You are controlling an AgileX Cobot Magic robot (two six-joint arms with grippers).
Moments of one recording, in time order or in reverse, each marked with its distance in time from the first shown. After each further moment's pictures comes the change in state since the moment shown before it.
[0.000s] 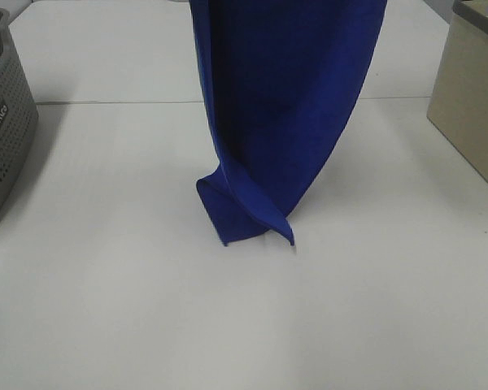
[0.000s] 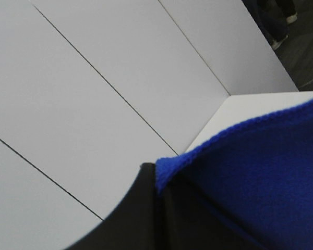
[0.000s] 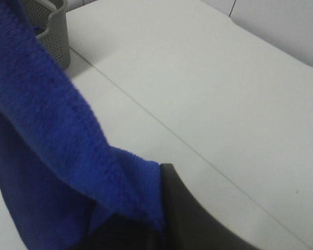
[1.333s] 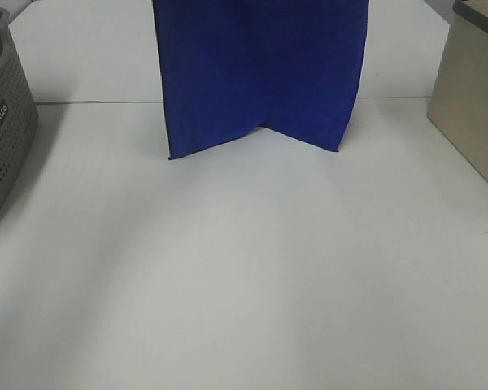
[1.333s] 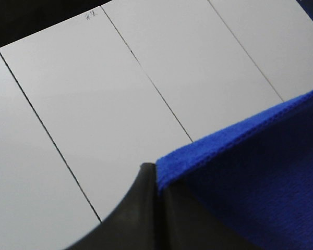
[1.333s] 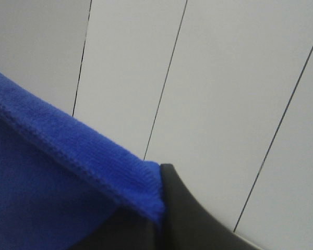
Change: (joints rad) left arm 0.283 0.360 -0.095 0.040 -0.776 -0.150; right arm 0.000 0.364 -0.226 0.550 -0.626 -0.550
